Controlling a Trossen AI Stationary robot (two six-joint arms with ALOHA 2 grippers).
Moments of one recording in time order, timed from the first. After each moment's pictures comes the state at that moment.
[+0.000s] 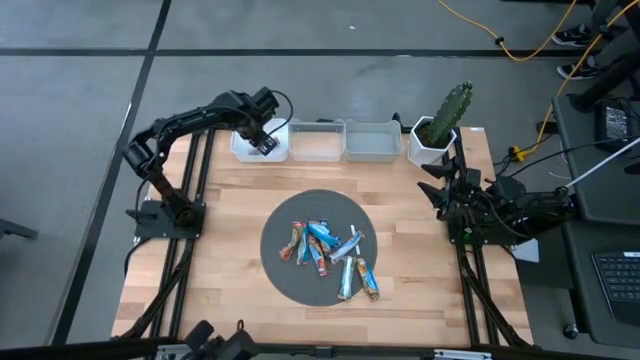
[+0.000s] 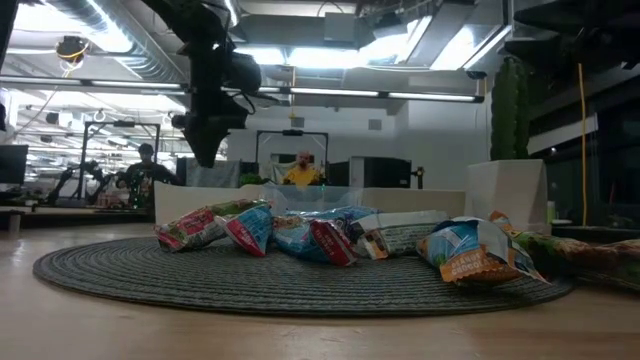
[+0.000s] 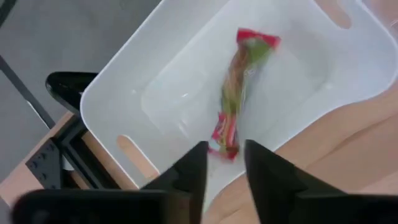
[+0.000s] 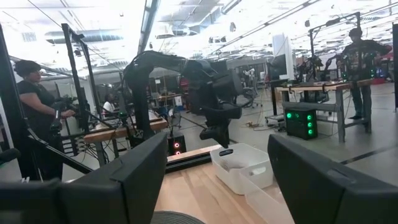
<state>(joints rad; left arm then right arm) 0.78 1.63 1.30 -1.02 -0.21 -0.08 0.14 0.01 0.17 0.13 0.45 0.04</state>
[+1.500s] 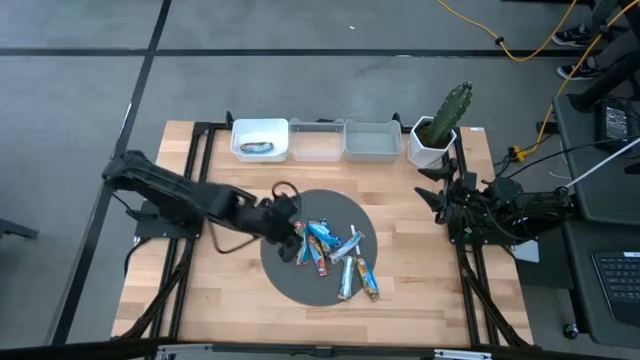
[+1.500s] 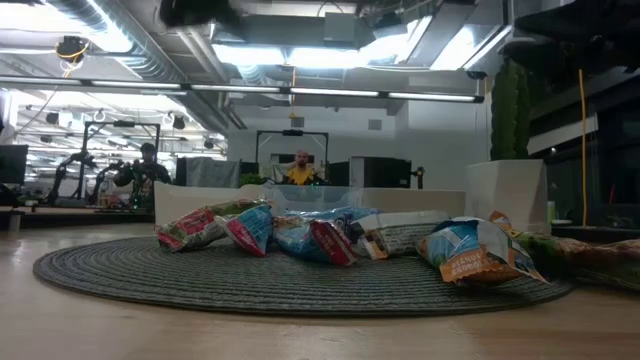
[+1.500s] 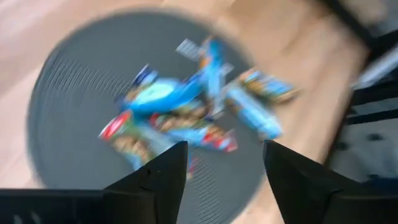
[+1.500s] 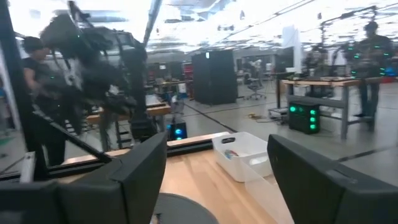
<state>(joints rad) -0.32 1.47 1.33 -0.79 -0.26 -0.98 0.14 0.01 0.17 0.07 0.40 0.02</state>
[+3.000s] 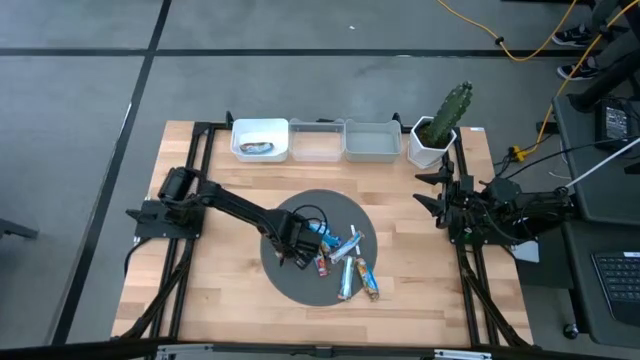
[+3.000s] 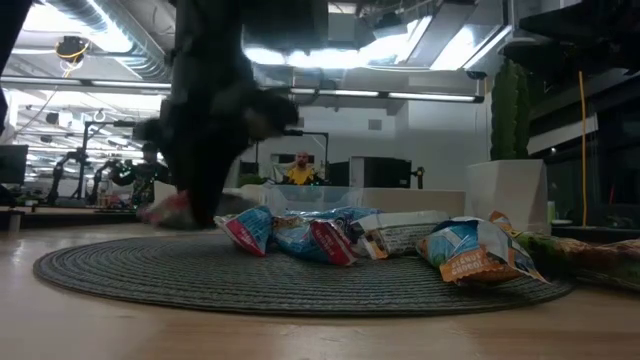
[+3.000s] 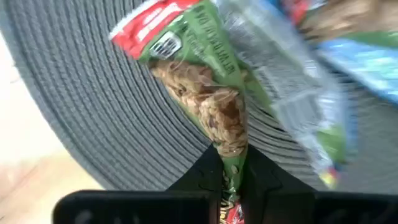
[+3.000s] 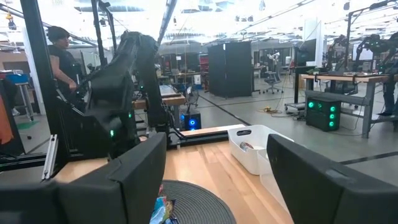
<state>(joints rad) -0.23 1.92 1.33 -0.93 -0.04 -1.14 0.14 0.01 0.17 0.03 0.34 0.02</state>
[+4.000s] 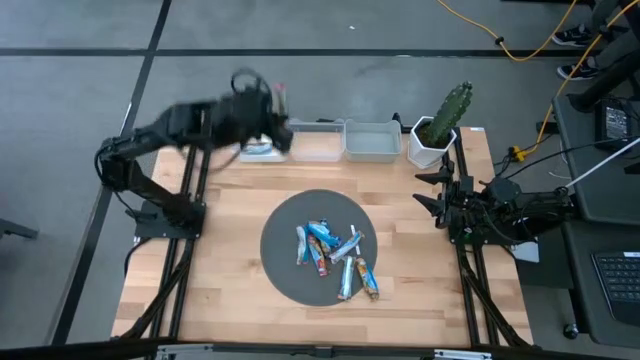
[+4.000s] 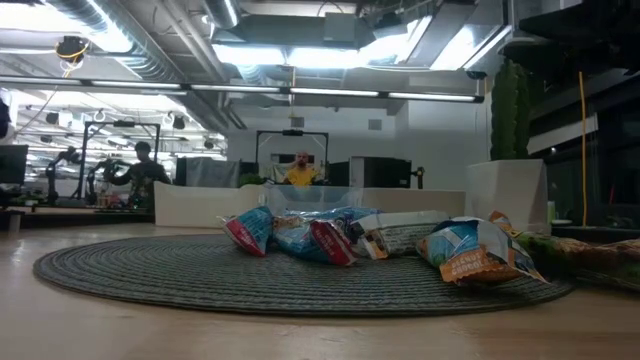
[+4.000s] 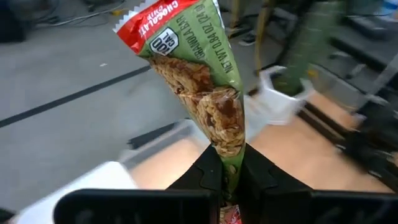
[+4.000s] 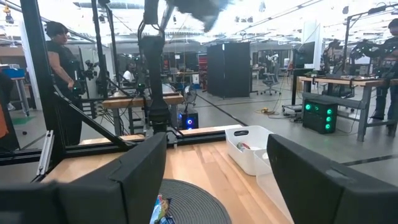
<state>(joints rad) 0.18 1.42 1.86 -1.03 -0.56 -0.53 0.14 0.01 0.17 0.02 0.34 0.00</state>
